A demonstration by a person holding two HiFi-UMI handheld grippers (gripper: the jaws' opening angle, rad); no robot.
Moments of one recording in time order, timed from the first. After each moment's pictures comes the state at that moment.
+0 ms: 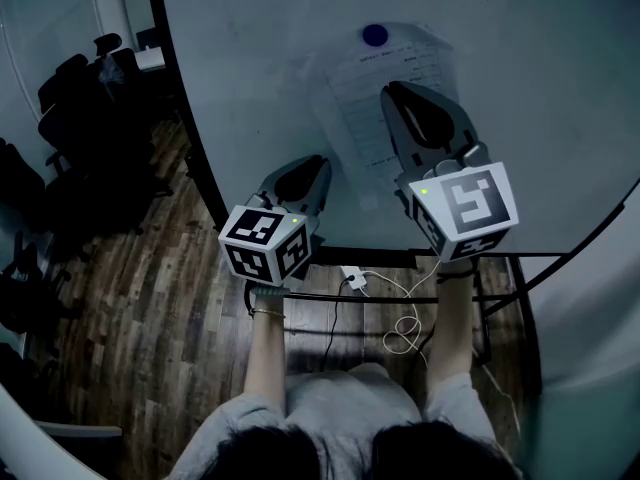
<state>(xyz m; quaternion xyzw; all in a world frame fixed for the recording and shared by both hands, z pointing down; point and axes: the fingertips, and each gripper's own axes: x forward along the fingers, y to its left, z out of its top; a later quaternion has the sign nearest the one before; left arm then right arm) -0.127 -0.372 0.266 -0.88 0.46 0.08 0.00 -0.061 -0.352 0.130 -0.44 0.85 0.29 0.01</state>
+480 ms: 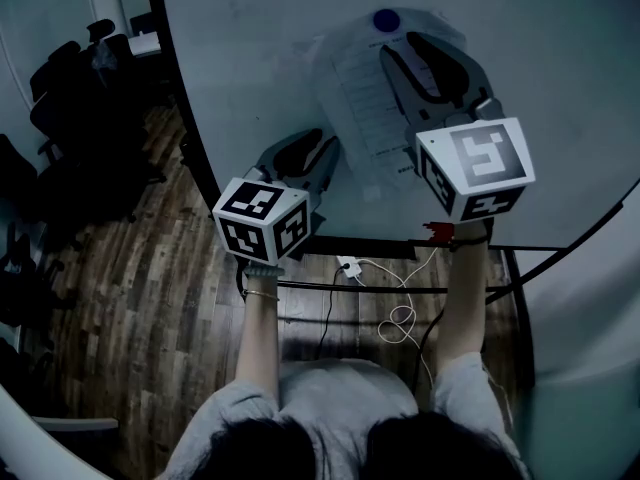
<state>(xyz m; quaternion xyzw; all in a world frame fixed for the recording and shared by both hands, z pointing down) -0.125 -0.384 0.251 -0.90 0.44 0.08 0.01 -0.068 -0.372 0.094 -0.46 0.83 0.32 -0.02</state>
